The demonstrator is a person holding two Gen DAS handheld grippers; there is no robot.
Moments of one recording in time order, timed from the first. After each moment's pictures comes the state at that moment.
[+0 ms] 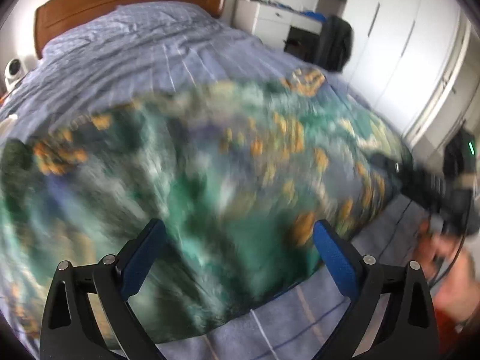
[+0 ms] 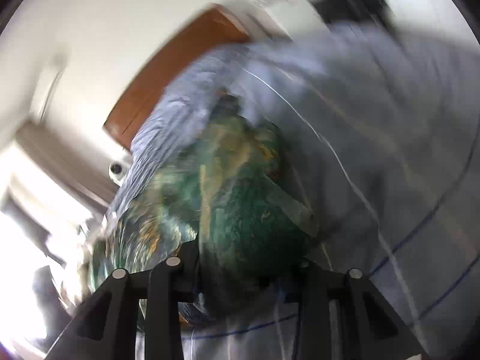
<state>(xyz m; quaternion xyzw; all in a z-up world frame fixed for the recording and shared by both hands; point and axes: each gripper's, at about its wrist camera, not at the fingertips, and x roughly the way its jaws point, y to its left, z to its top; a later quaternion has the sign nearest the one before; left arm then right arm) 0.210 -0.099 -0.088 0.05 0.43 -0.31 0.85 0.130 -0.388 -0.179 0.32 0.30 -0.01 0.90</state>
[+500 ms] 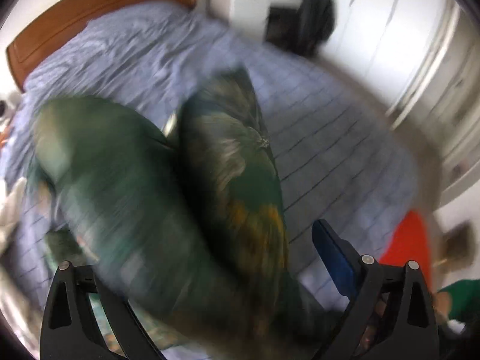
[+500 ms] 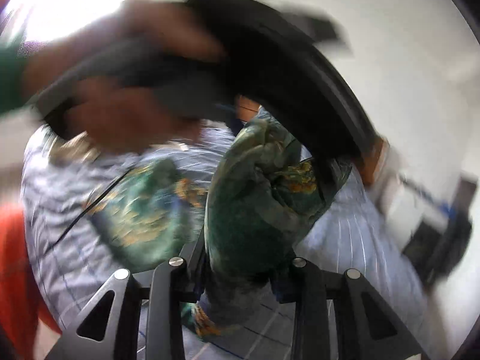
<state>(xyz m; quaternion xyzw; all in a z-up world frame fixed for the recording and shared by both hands) 0.246 -0.142 0.004 0.17 0.48 -0.30 0.81 0.090 -0.152 -0.087 -0.22 0.15 0.16 0.95</state>
